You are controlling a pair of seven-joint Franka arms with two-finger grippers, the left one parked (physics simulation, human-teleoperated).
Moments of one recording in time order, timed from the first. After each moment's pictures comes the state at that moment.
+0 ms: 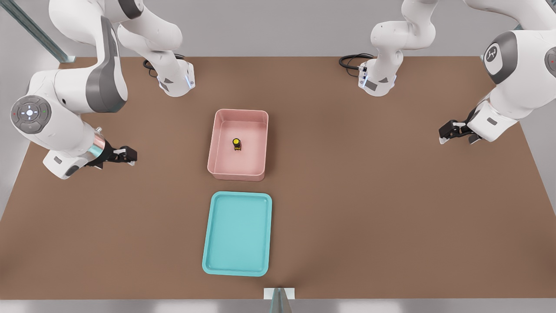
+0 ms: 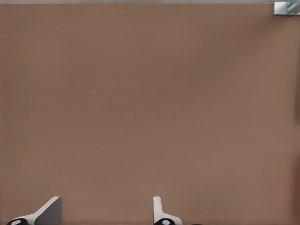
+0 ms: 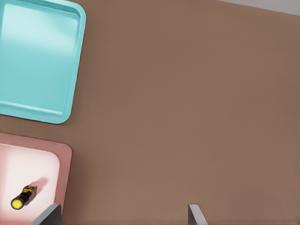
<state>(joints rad) -0.03 0.27 0.18 -1.30 -0.11 1.48 0.00</state>
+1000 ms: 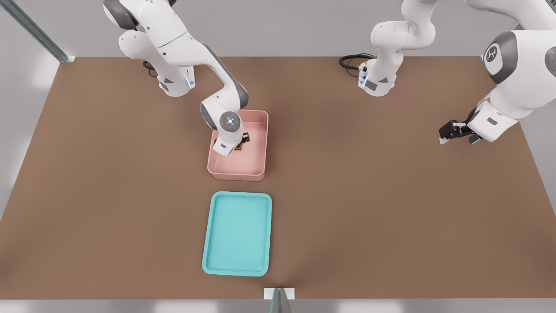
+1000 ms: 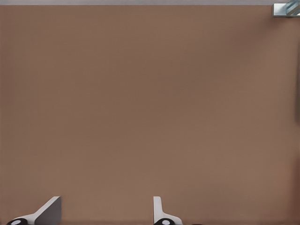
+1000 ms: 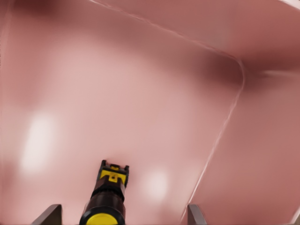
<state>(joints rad) 0.68 0.33 0.02 -2.17 0.03 2.26 0.42</state>
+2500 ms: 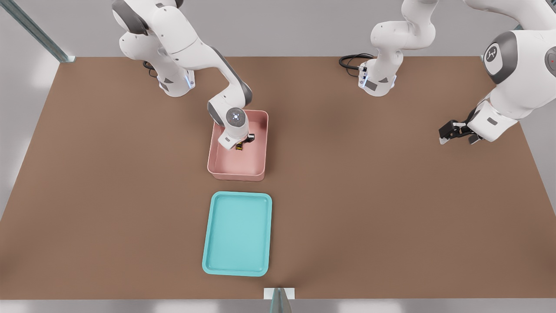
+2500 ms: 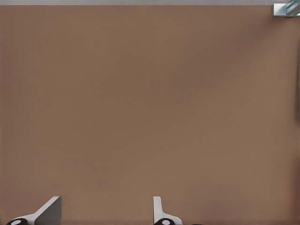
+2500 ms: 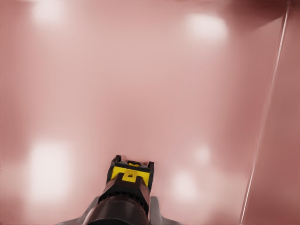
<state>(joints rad) 0.74 0.38 0.03 -2.25 0.07 2.44 0.67</state>
